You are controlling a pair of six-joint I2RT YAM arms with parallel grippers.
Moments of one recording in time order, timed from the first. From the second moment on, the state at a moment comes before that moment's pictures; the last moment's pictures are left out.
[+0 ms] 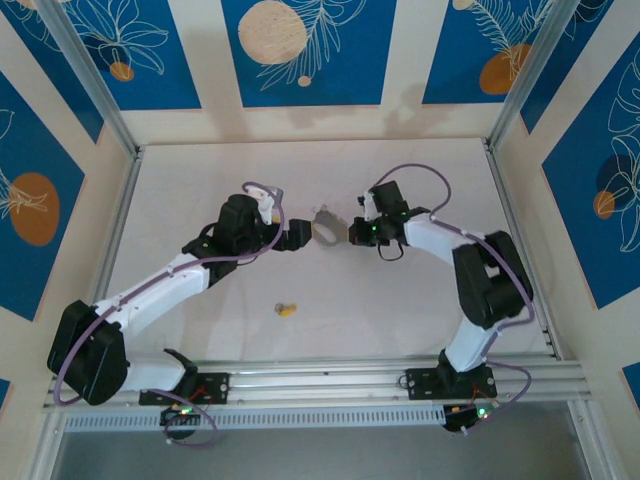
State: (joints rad) left arm -0.59 1.30 0.88 -0.10 0.16 -0.42; right arm 0.39 1.68 1.05 -0.32 -0.34 0.38
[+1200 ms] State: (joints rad) left arm -0.59 1.20 1.05 0.03 0.55 -0.39; right arm 0.30 1.30 0.85 0.55 -1.08 0.61
